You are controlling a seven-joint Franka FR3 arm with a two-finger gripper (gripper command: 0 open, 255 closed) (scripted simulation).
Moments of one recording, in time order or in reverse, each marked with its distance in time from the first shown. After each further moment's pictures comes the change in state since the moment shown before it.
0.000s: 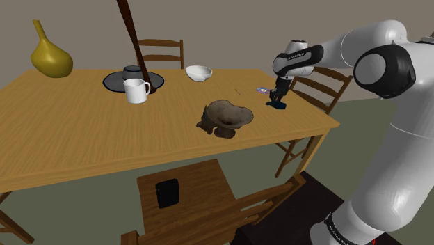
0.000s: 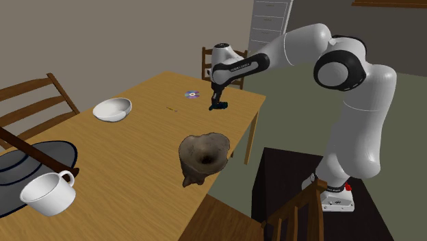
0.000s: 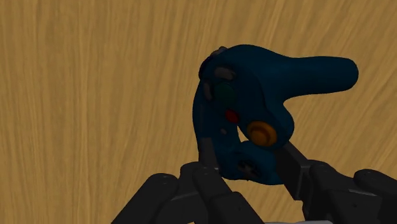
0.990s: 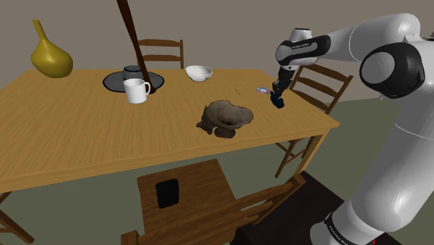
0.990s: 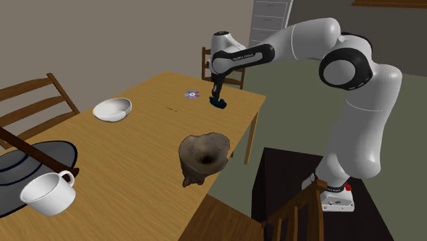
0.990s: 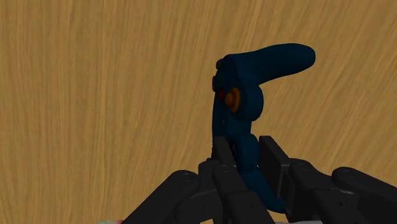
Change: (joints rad) arm 0.009 -0.040 -0.003 0.080 -0.020 -0.136 0.011
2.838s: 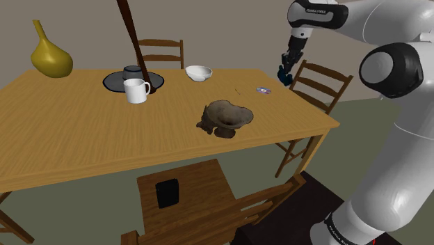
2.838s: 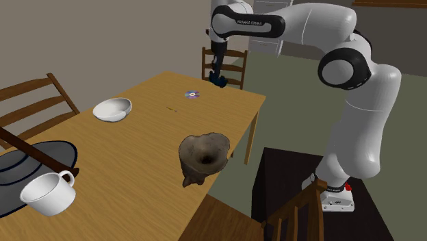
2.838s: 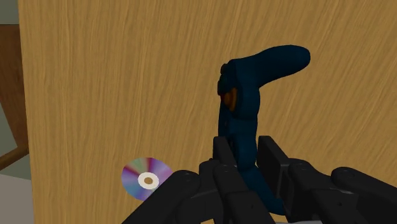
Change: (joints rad) arm -0.014 0.005 -0.008 0.383 0.003 -0.378 -0.015
